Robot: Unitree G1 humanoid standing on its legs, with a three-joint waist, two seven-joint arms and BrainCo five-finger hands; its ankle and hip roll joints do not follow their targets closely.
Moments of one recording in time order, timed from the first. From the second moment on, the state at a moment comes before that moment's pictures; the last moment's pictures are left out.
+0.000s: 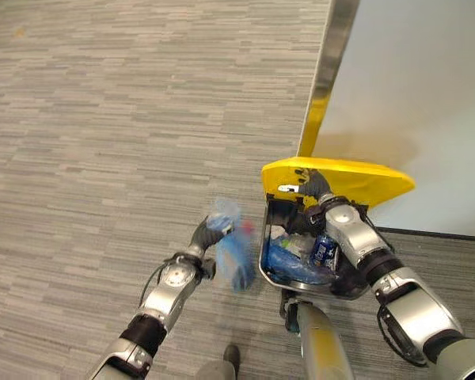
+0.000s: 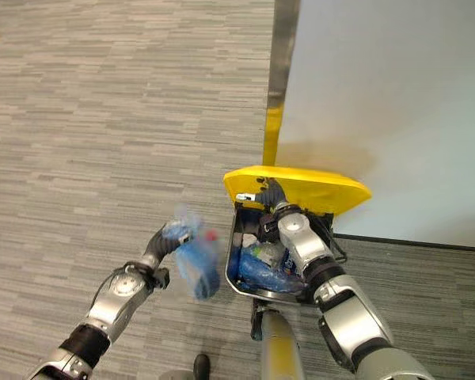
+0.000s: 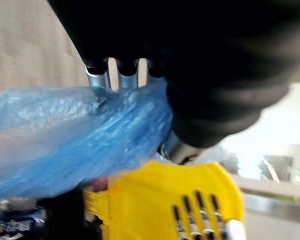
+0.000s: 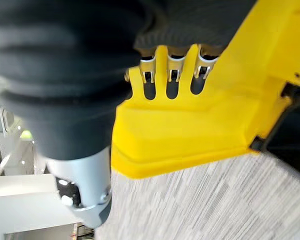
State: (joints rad) left arm -0.32 0.36 -0.41 0.38 -0.38 -0.13 0.03; right arm -0.78 -0.36 0.42 0.76 0.33 -0.01 -0.09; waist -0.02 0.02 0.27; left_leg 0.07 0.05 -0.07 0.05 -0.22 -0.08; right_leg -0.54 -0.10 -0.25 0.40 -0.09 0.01
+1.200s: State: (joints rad) left arm -0.88 0.24 -0.70 0.87 -0.07 -0.08 0.07; right arm -1.09 -0.49 0.58 0.70 0.33 0.00 -0.17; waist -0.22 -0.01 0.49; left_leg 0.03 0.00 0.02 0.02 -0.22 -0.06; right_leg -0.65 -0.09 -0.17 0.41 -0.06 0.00
